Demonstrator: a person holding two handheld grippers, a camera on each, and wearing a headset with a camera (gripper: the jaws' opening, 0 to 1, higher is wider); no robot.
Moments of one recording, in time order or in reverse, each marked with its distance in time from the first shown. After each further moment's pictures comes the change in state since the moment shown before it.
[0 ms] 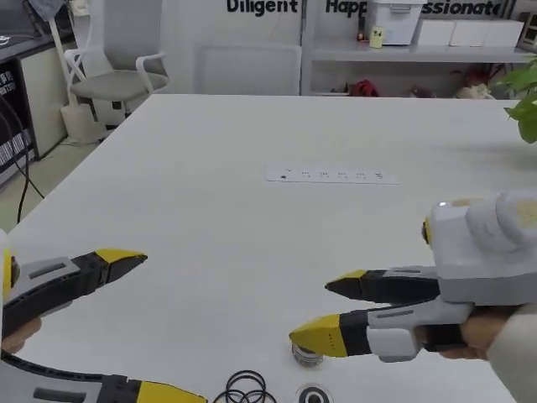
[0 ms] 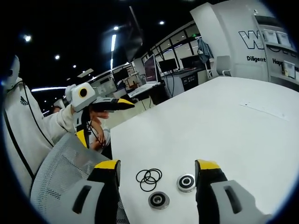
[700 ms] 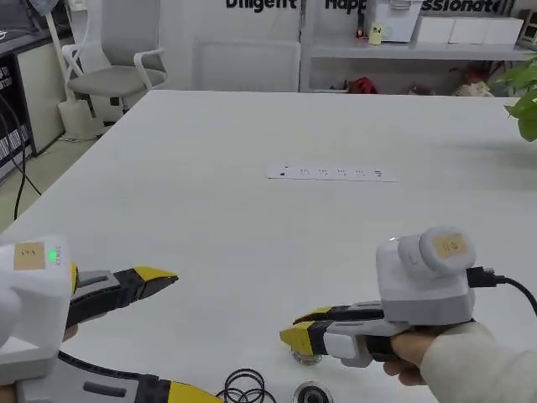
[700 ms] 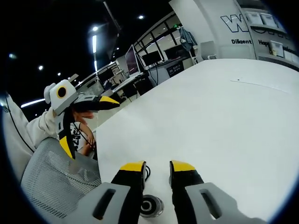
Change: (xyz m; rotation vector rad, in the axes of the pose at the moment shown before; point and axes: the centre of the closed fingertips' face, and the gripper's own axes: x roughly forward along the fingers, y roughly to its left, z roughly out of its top) left arm 0.029 0.001 -0.029 0.015 0.092 -0.070; right arm 0.049 -0.030 -0.037 0.122 0.058 -0.078
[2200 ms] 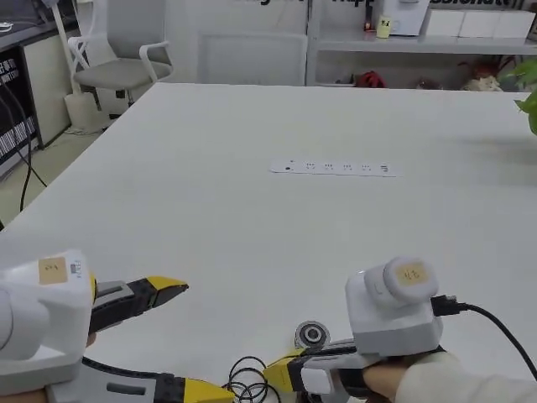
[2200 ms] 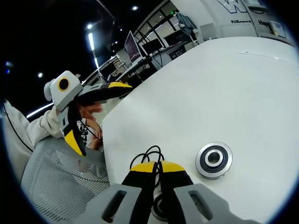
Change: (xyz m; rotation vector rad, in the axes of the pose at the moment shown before) left arm 0.019 0.007 -0.025 -0.043 -0.014 0.018; right arm 0.038 0.025 -0.050 0.126 0.111 0.082
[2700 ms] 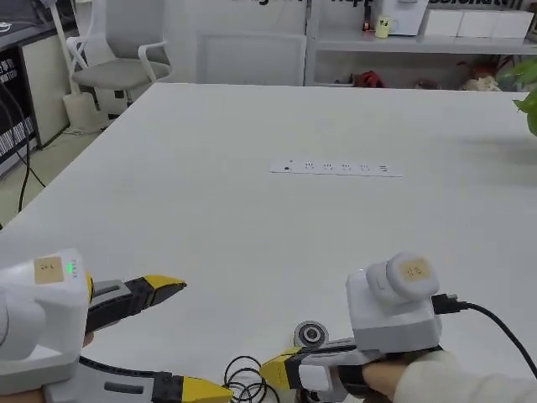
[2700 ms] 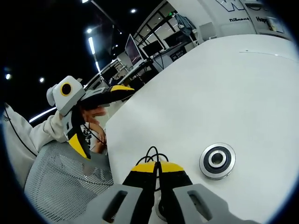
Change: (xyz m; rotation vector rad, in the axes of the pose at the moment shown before) left arm -0.001 0.002 0.001 0.000 -0.008 0.007; right arm -0.001 0.005 0.004 0.028 -0.016 0.024
